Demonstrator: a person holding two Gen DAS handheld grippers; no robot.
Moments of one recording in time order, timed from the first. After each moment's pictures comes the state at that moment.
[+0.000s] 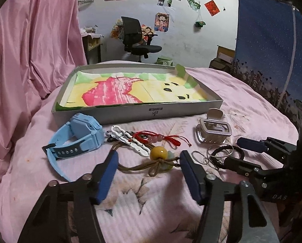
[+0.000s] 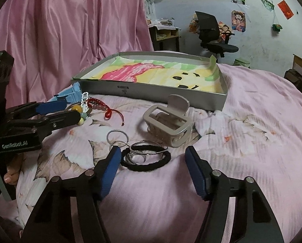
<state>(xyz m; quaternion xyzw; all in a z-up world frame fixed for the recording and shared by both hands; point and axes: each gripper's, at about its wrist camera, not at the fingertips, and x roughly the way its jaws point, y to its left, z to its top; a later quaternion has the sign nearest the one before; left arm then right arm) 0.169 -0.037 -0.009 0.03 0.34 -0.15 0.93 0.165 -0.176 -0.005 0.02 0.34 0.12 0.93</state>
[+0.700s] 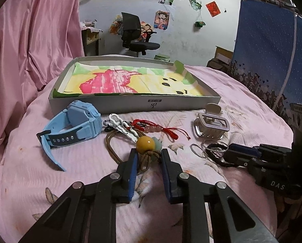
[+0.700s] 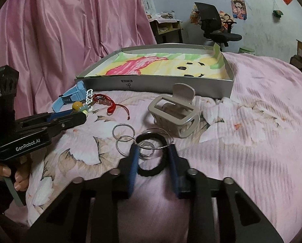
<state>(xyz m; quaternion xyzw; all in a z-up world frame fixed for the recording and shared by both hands) 0.168 -0.032 -0.017 0.00 0.35 -0.17 0.92 0.166 -0.183 -0.015 0.07 0.37 0.14 0.92</state>
